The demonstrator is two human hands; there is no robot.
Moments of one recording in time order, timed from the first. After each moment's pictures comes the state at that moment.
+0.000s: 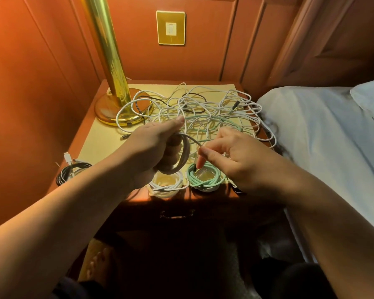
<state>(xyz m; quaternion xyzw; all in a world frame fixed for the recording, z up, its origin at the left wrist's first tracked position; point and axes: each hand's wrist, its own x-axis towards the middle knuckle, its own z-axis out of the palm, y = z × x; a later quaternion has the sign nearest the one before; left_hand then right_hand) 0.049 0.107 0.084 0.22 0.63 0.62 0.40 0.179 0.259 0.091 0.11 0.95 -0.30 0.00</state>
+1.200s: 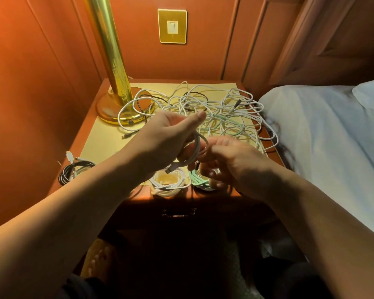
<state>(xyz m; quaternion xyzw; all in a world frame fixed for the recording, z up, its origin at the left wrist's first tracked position) 0.056 0.113 0.099 0.32 0.67 0.58 0.33 0.168 0.244 0.080 0.16 0.67 -0.72 0.06</state>
